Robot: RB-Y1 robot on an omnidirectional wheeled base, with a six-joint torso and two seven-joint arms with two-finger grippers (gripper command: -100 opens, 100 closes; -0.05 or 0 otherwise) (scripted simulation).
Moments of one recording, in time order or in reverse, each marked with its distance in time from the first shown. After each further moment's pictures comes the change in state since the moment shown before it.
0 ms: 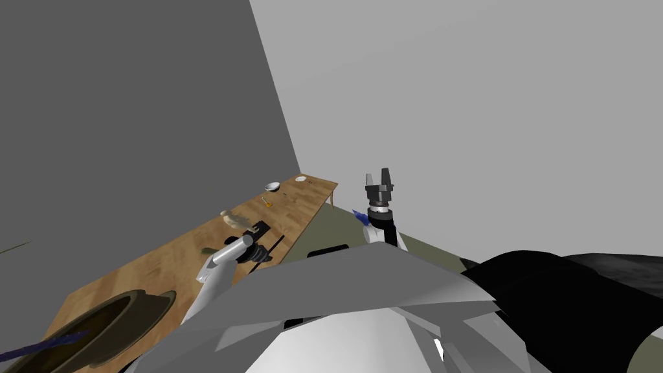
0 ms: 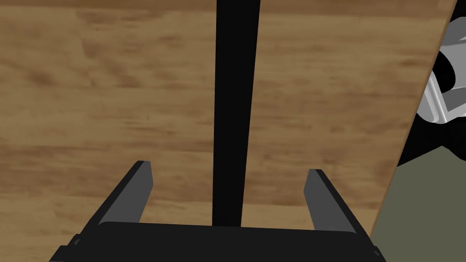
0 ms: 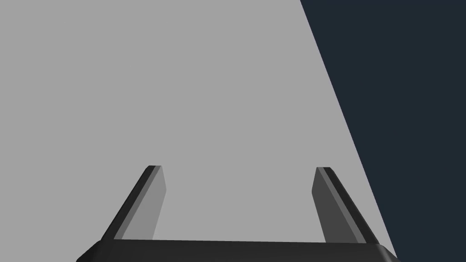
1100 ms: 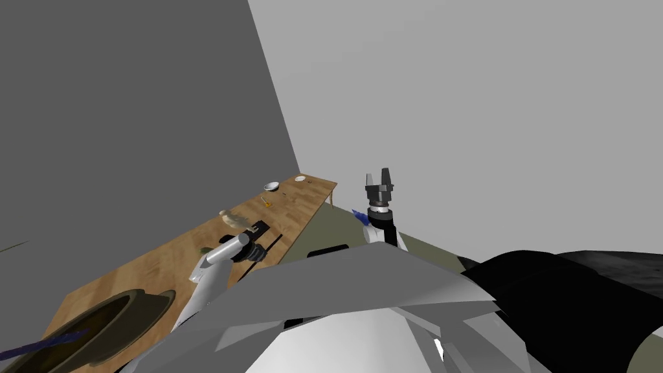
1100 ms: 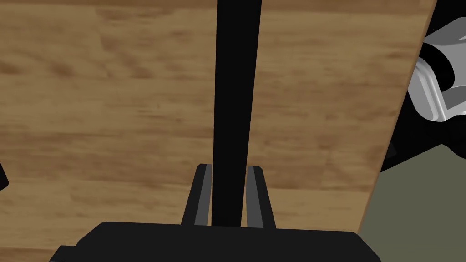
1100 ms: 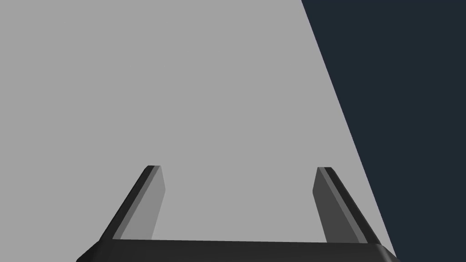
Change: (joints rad) left arm 0.000 0.021 0.015 -0.047 0.011 0.057 0.005; right arm 0.000 0.000 0.000 0.000 0.000 0.000 0.000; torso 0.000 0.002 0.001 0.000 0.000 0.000
